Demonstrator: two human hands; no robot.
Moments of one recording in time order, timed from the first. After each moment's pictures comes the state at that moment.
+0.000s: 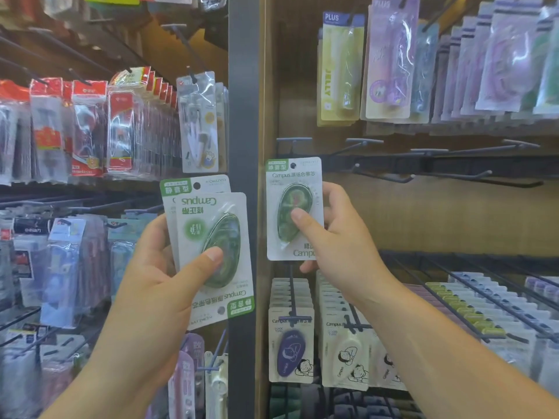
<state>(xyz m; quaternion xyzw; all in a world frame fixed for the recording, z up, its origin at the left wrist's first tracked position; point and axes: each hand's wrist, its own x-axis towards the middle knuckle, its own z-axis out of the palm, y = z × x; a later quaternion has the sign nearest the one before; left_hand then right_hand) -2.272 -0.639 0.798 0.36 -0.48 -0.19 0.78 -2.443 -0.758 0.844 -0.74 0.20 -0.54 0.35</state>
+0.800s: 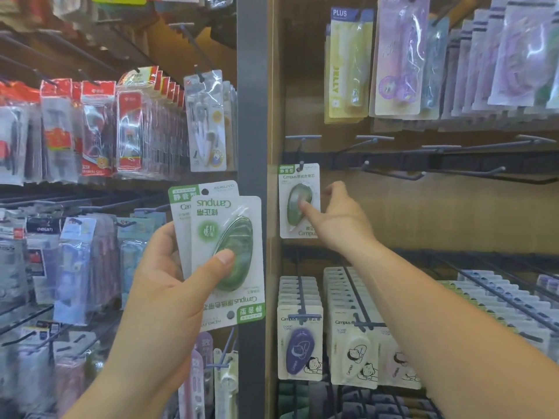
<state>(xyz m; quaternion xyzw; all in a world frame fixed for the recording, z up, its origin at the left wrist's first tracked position) -2.275 -0.634 0.796 0.36 -0.47 -0.20 0.78 -2.418 -0.834 0.868 -0.75 0.48 -0.45 0.11</state>
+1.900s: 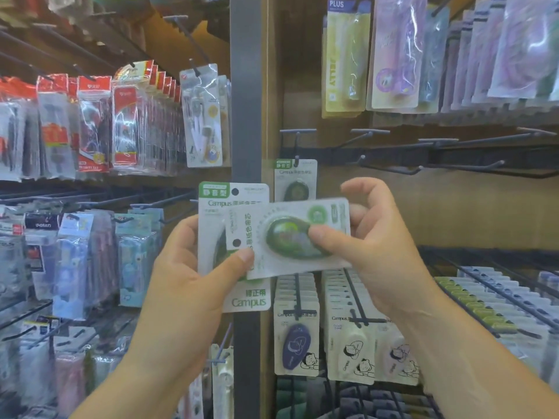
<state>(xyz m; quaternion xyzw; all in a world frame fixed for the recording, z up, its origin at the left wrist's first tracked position) -2.292 -0.648 0.795 0.36 -0.50 -0.18 0.76 -2.474 -0.745 0.836 -0.71 0.09 -0.54 0.45</state>
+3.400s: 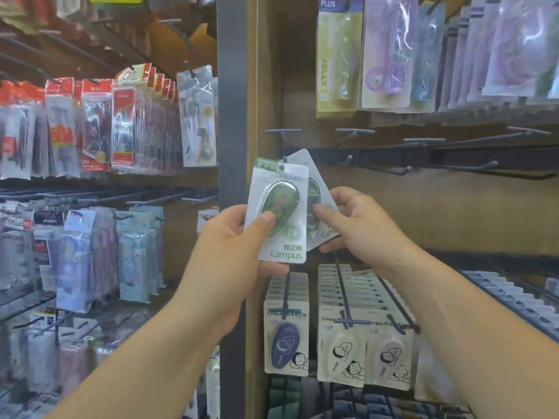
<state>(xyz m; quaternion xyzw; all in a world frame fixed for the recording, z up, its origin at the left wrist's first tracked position) -2.331 -0.681 0.826 0.42 -0.48 -0.23 0.73 -2.480 -0.821 0.854 -0.78 0.21 -0.46 0.36</state>
